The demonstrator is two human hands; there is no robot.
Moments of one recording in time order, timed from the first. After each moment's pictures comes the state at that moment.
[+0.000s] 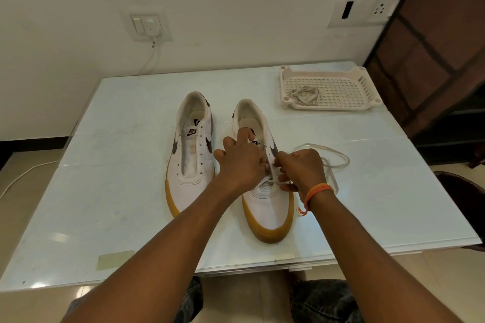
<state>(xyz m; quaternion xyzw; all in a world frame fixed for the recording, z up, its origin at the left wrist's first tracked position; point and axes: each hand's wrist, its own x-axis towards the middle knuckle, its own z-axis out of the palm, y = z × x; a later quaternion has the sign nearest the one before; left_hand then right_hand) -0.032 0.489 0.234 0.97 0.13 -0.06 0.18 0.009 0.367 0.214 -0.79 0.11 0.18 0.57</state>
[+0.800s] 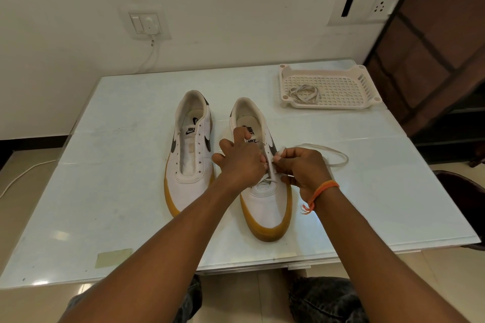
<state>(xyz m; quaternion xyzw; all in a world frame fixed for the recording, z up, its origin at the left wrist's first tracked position) -0.026 0.483 0.232 0.95 0.19 -0.10 0.21 0.012 0.356 0.208 -0.71 0.10 0.24 0.66</state>
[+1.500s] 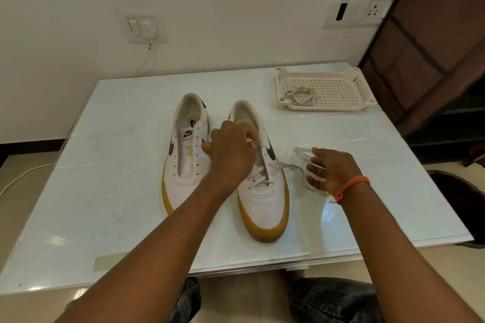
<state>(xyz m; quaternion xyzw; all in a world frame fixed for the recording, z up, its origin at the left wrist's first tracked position) -0.028 0.492 0.258 0.94 0.21 0.06 0.26 0.041 0.306 0.213 -0.64 0.26 0.22 0.69</state>
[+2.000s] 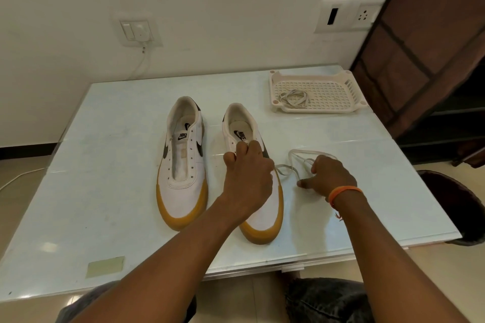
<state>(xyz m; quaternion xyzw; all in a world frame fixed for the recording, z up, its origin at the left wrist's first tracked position) -0.045 0.457 0.221 1.00 0.03 0.06 0.06 0.050 0.287 0.185 -0.97 -0.02 0.20 0.15</state>
